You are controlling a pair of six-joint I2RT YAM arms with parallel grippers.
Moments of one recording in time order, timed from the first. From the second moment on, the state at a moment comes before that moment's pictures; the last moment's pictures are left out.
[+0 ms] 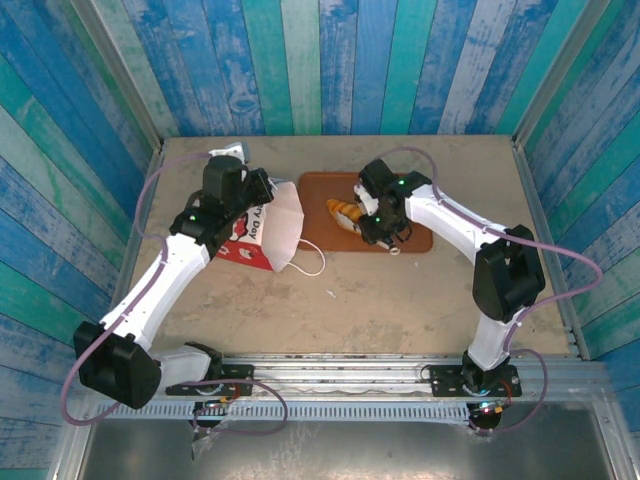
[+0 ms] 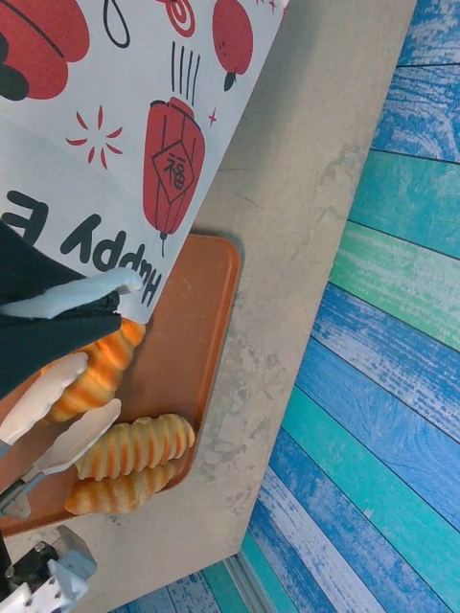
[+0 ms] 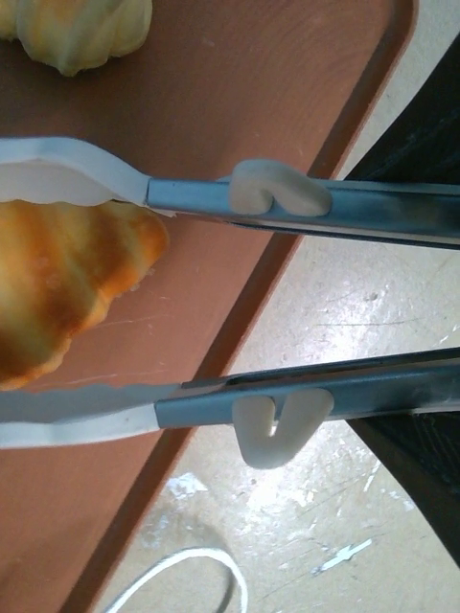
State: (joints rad) left arm -0.36 1.23 1.09 -0.30 -0.04 -0.54; right arm 0.58 1.81 1.48 -0.96 -0.02 0.09
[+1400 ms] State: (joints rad) left arm -0.36 1.23 1.09 -0.30 -0.04 -0.54; right arm 0.56 1.95 1.71 -1.07 0.10 0.06
